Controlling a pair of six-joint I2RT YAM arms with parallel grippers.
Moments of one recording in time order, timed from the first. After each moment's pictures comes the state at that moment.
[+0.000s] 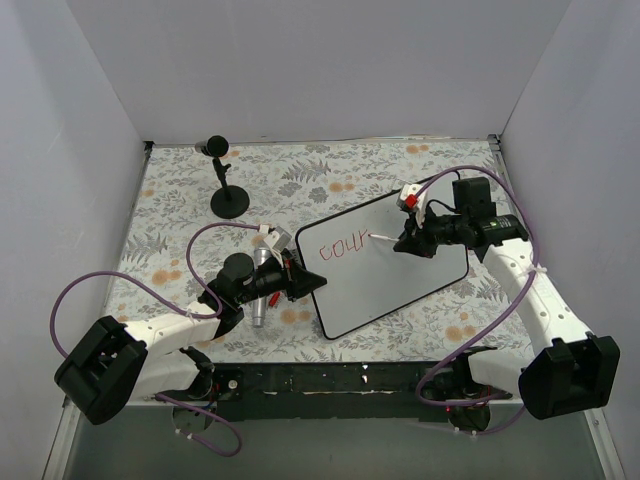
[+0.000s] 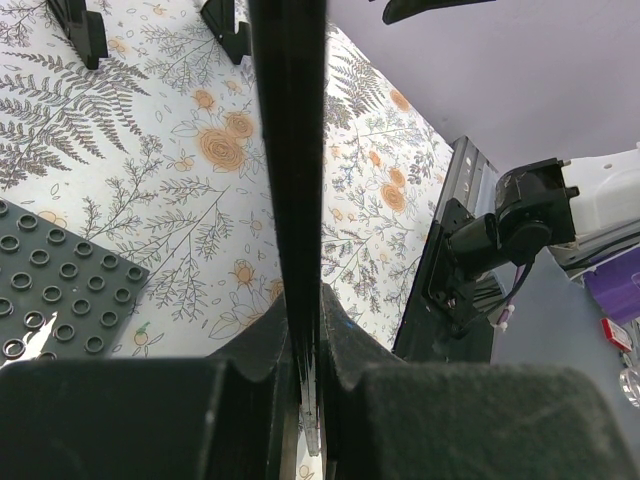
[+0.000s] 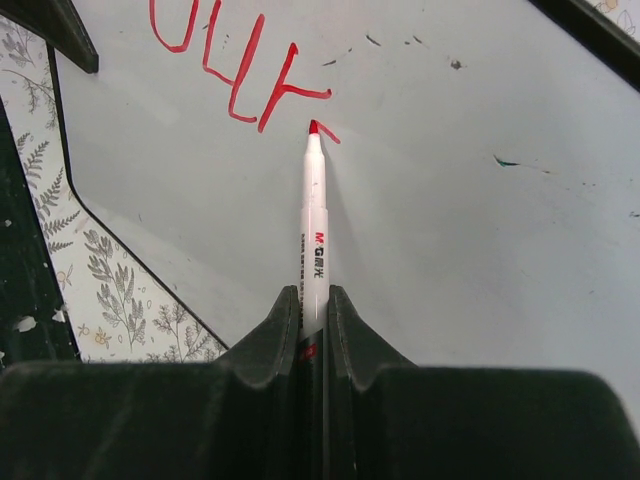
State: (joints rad) left arm -0.68 1.14 0.33 0.72 0.48 -0.55; right arm 0.23 1.17 1.04 -0.72 -0.80 -0.68
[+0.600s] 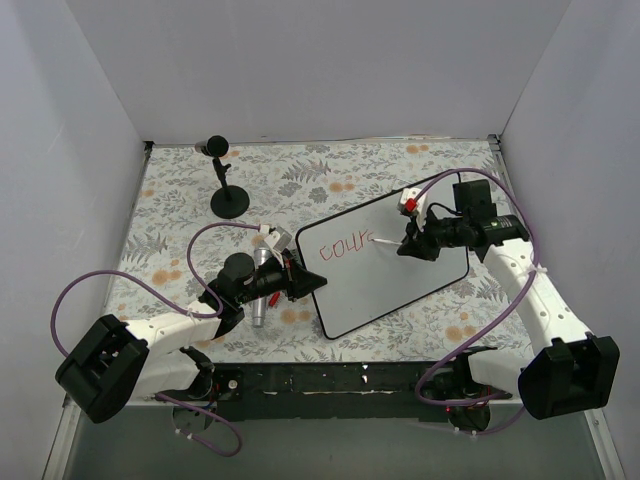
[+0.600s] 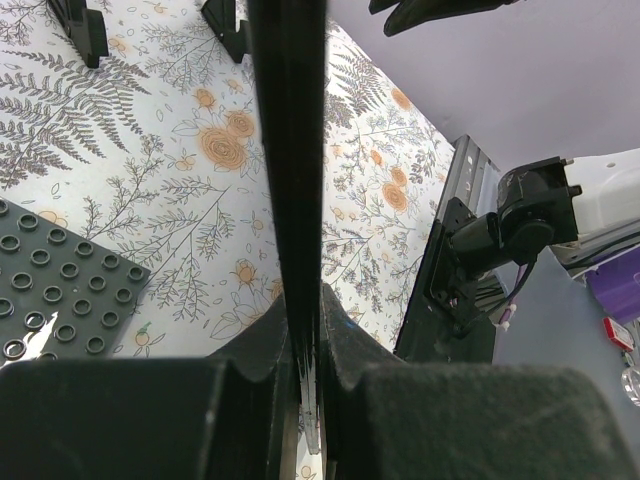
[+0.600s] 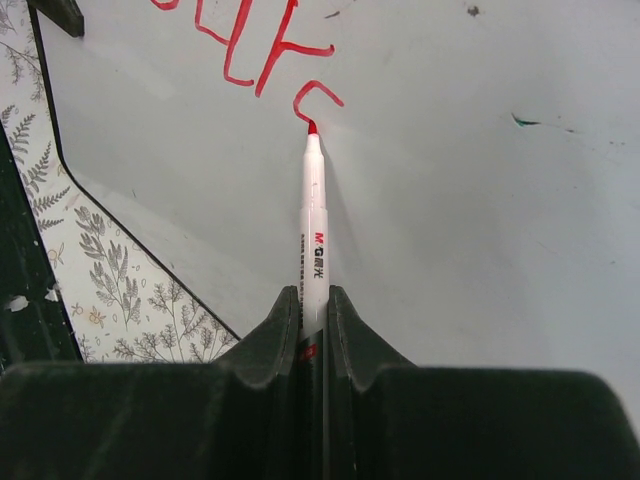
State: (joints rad) left arm -0.68 1.15 0.33 0.72 0.48 -0.55; right arm 0.22 1.18 1.03 -0.77 -0.78 -0.74
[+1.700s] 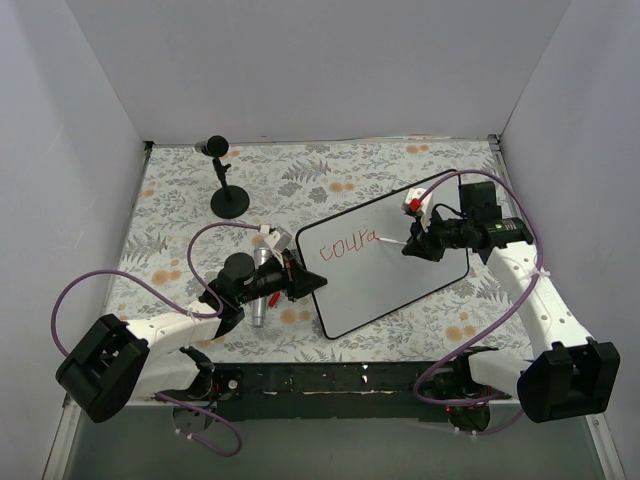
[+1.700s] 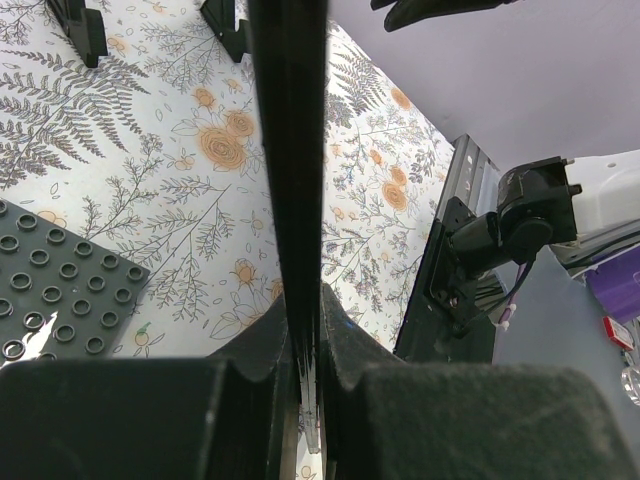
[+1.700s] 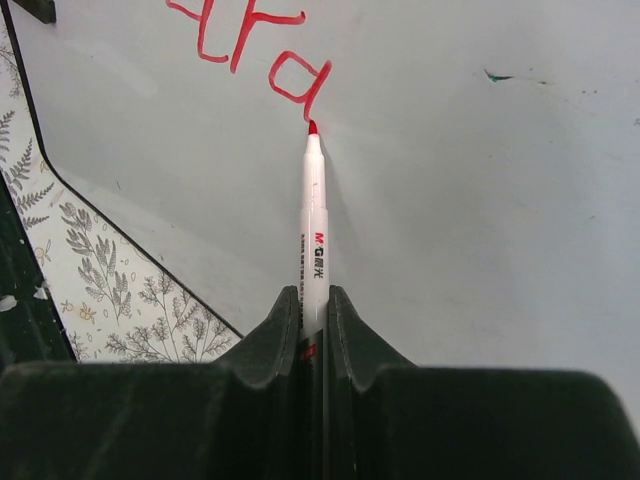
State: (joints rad) left arm -0.68 1.15 0.33 0.73 0.48 -0.55; right arm 0.19 1.16 1.02 -0.77 -0.76 -0.73
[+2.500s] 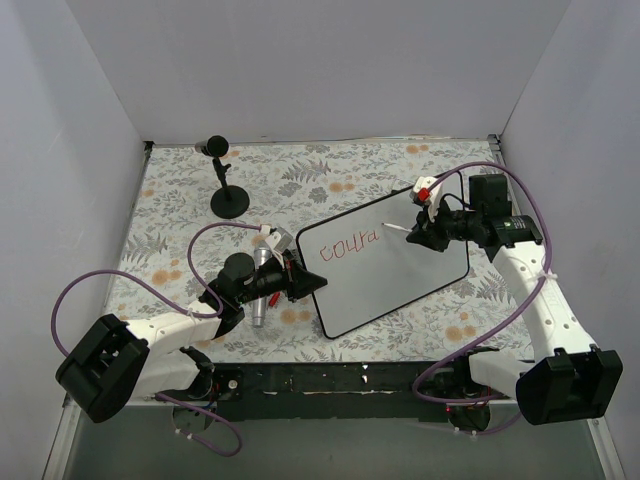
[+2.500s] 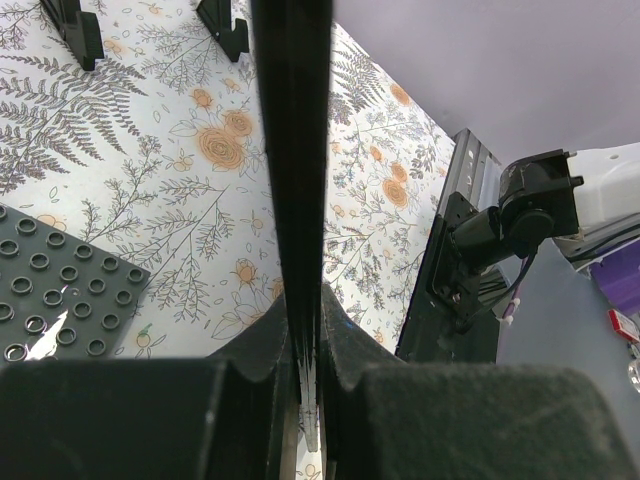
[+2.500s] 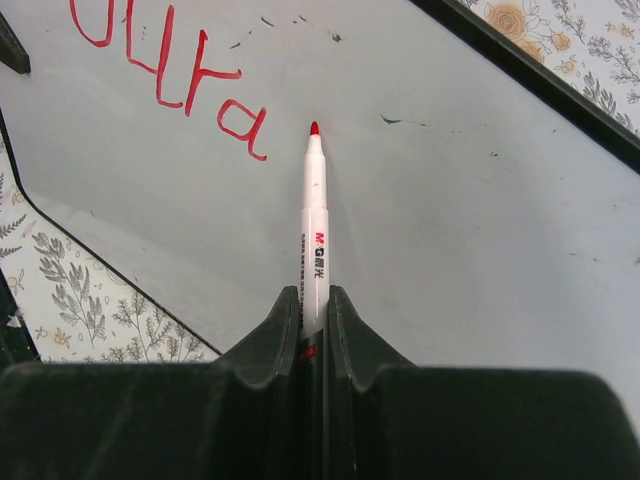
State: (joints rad) left arm -0.68 1.15 0.33 0.73 0.49 -0.53; right arm 0.15 1.14 1.07 -0.74 -0.76 -0.70
